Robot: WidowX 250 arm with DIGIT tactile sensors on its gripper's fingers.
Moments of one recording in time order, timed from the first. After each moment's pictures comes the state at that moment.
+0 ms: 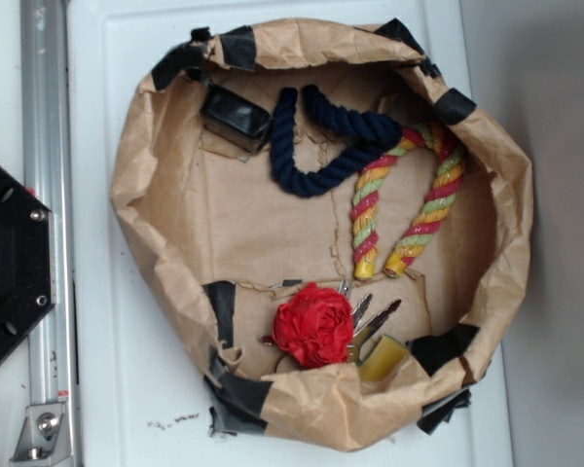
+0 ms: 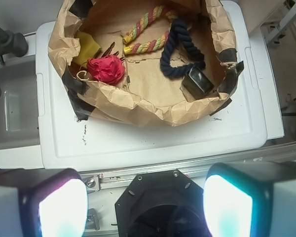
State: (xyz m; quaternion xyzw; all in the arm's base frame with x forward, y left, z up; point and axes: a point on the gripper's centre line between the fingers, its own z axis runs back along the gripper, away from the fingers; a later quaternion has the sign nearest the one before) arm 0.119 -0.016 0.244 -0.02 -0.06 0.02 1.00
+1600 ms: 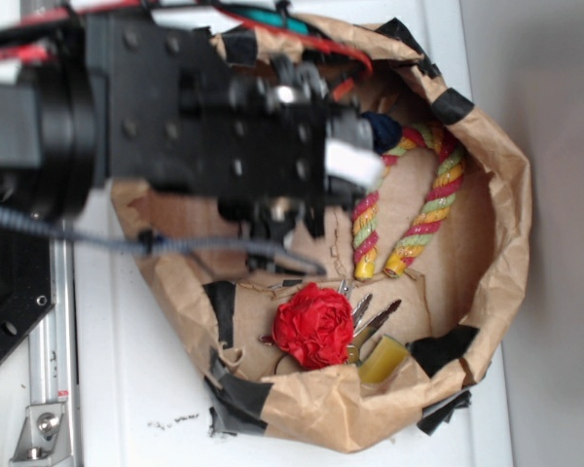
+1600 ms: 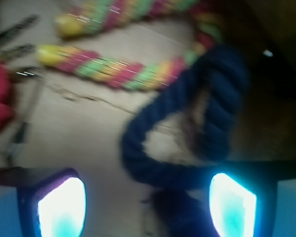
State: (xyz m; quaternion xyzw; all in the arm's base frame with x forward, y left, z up) arm 0.254 0.038 0.074 0.11 -0.03 -0.17 0.98
